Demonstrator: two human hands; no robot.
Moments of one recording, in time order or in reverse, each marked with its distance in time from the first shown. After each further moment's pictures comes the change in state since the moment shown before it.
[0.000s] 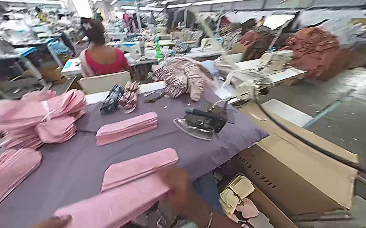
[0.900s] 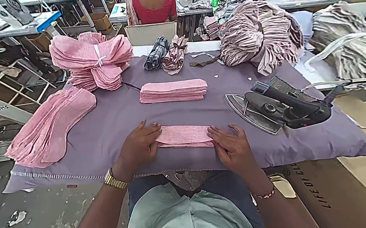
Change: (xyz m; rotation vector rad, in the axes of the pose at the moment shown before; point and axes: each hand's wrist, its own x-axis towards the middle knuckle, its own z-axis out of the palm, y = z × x) left_hand -0.001 -0.112 0.043 0.463 -0.635 -0.020; right_hand 0.033 0.086 -0.023 -0.253 -0.354 -0.025
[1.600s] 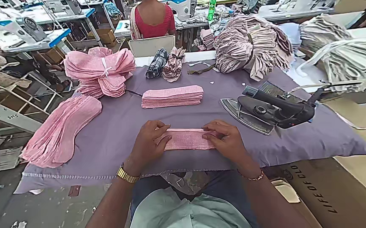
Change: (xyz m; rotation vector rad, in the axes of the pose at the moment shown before) left_hand 0.027 0.017 0.004 -0.159 0.030 -0.081; right_hand 0.041 -0.001 -0.001 0.475 0.054 0.136
